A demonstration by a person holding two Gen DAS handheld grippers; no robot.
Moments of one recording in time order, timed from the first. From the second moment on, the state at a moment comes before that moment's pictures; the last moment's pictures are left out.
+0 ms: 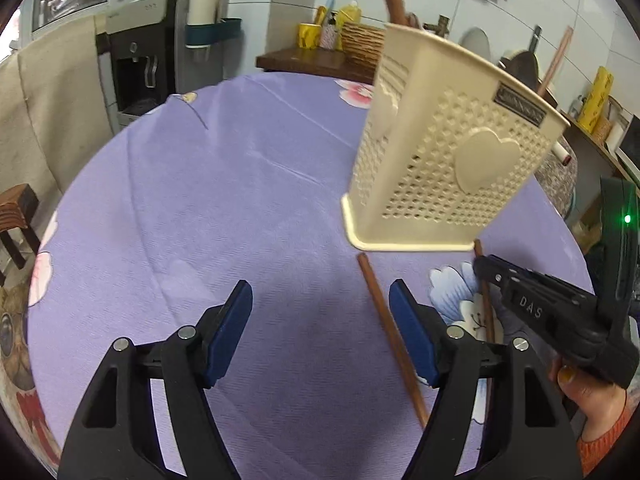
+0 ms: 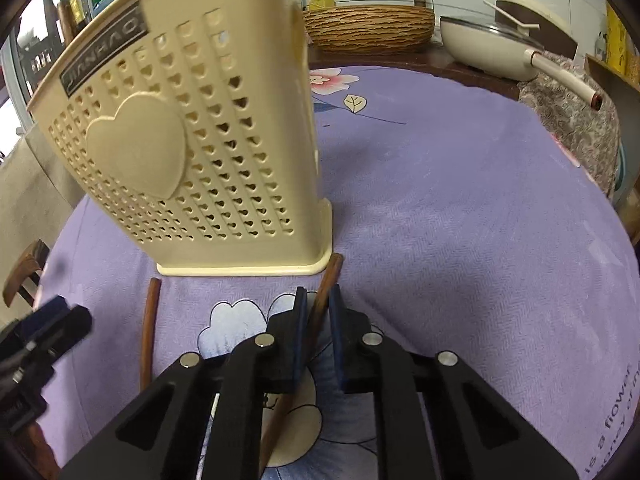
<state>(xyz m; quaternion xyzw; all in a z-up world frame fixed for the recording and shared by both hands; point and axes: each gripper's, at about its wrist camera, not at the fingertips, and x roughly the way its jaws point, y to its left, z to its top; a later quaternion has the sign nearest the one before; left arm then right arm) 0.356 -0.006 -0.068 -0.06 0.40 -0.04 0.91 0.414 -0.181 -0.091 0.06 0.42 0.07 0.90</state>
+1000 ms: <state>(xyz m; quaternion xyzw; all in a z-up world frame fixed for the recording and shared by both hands) 0.381 -0.034 -0.085 -0.06 0.42 -0.07 0.90 0.385 -0.192 -0.070 0.10 0.39 0.11 0.91</state>
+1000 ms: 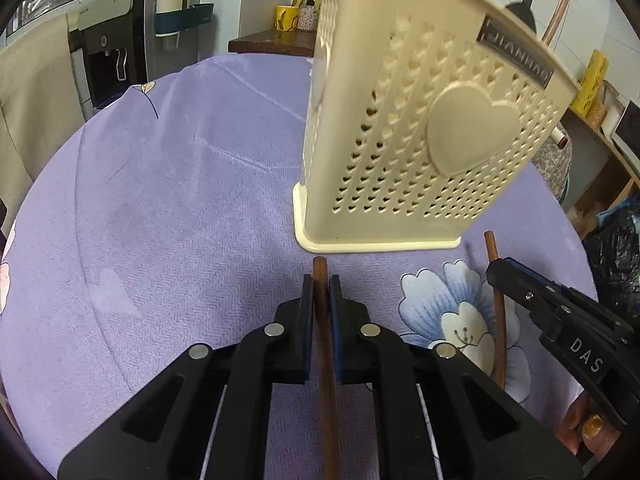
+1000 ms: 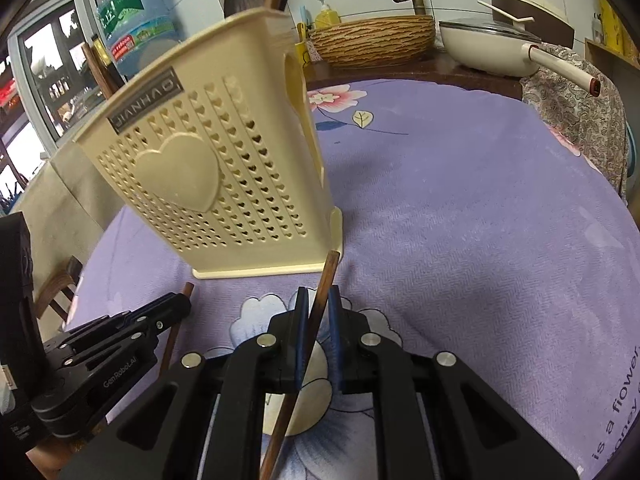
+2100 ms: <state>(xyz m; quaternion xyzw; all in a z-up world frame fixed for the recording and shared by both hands) 0.270 0.001 0.095 -0.11 0.25 -0.19 0.94 0.278 -0.198 0.086 0.07 0.22 0.24 0.94</state>
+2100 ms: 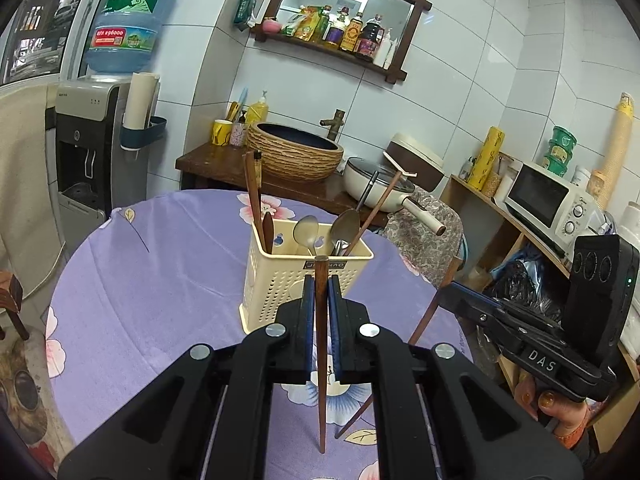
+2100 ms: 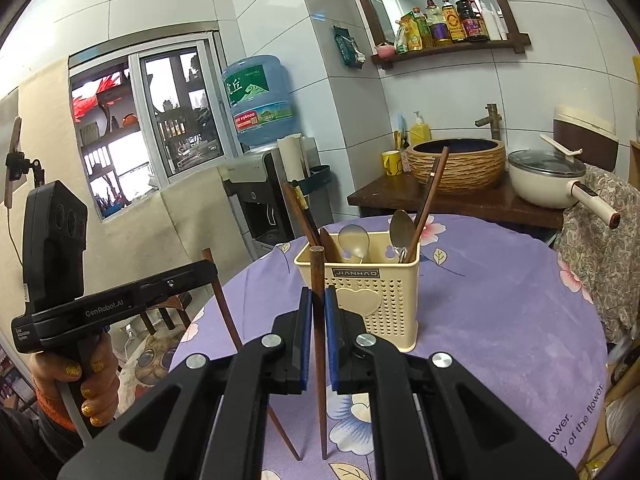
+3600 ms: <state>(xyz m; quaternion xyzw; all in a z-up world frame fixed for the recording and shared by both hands) 0.421 -0.028 0.137 -0.05 0.21 -0.09 0.97 0.405 -0.183 0.136 0.01 0.17 0.17 0.97</state>
